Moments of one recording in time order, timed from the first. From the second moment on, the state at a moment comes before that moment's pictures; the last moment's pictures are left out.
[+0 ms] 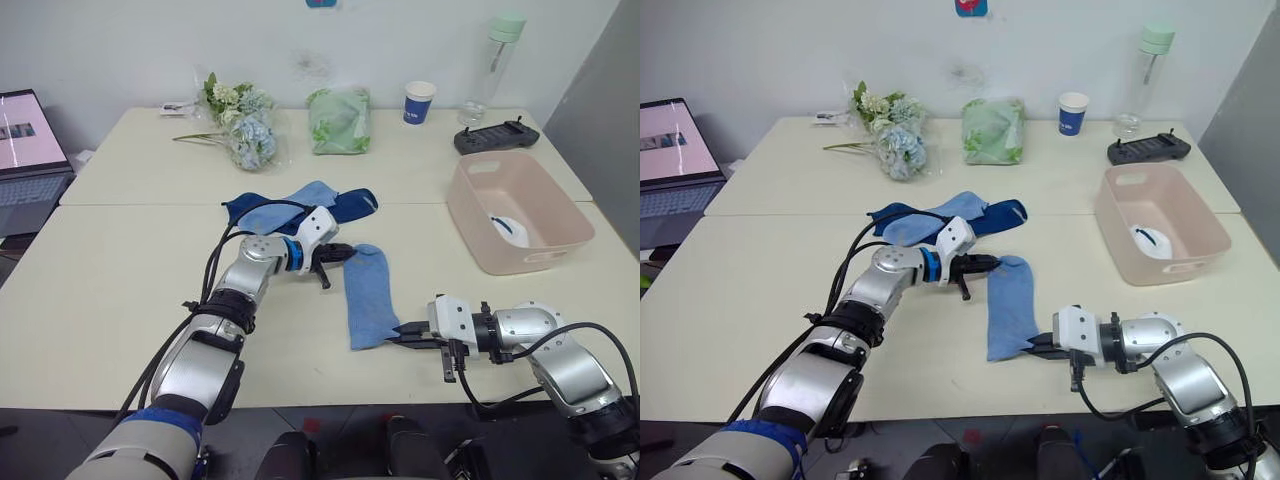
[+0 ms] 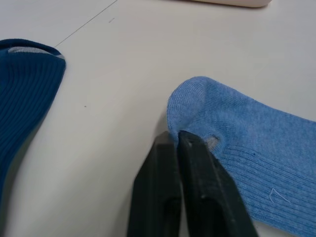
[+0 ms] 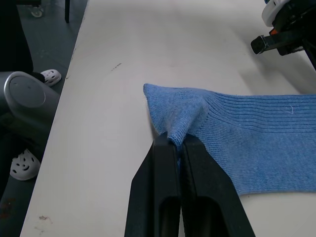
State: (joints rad) left arm -0.85 0.28 -0.20 0.83 -0.10 0.00 -0.99; right arm -0.18 -0.70 0.23 -0.24 0.20 0.12 1.16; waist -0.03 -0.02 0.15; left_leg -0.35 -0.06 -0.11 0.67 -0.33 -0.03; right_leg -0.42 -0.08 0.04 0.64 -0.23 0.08
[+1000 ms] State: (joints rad) left arm 0.22 0.21 0.08 -0.66 -0.38 0.71 -0.34; right arm -0.62 -0.66 0.15 0.34 0.22 0.17 1.26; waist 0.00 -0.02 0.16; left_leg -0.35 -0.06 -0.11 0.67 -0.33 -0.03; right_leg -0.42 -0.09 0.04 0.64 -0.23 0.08
